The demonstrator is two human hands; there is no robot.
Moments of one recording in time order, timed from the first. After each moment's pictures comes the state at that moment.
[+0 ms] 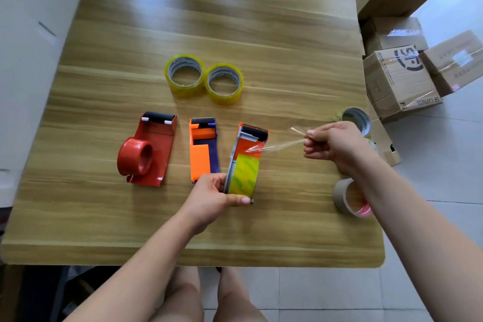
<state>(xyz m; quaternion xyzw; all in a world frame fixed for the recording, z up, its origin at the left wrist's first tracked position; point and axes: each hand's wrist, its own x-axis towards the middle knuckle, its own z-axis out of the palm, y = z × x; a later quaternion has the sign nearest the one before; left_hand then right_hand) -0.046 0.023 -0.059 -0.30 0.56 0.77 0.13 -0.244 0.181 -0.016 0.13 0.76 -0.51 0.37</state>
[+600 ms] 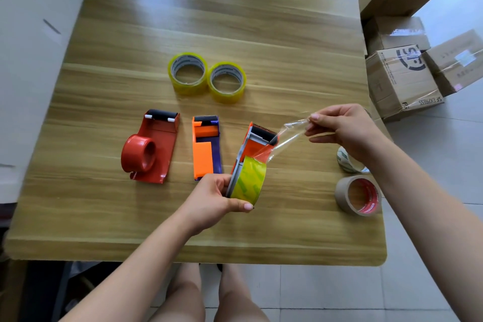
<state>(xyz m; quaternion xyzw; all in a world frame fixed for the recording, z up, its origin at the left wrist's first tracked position) -0.037 0.021 -0.041 -0.26 0.59 0.75 0.16 -0.258 0.183 -0.003 -0.01 0.79 -0.50 0.36</state>
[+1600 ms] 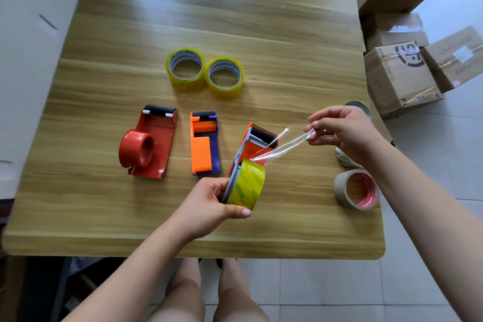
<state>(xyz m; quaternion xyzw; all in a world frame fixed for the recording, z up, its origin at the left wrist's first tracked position) -0.023 0.027 -0.026 -0.25 0.63 0.72 0.18 -0.248 0.197 -0.006 0.00 0.75 -0.53 0.38</state>
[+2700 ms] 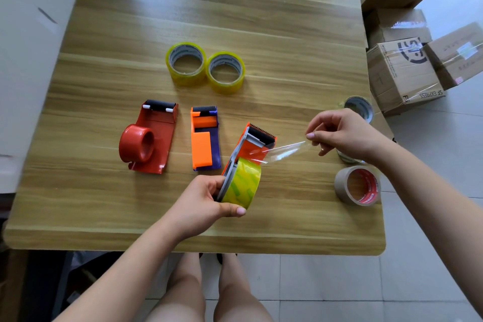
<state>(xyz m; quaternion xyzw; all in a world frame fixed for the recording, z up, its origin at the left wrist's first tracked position) -0.015 0.021 -0.025 -0.26 0.65 0.69 0.19 -0.242 0.202 0.001 -0.21 0.84 -0.31 0.38</state>
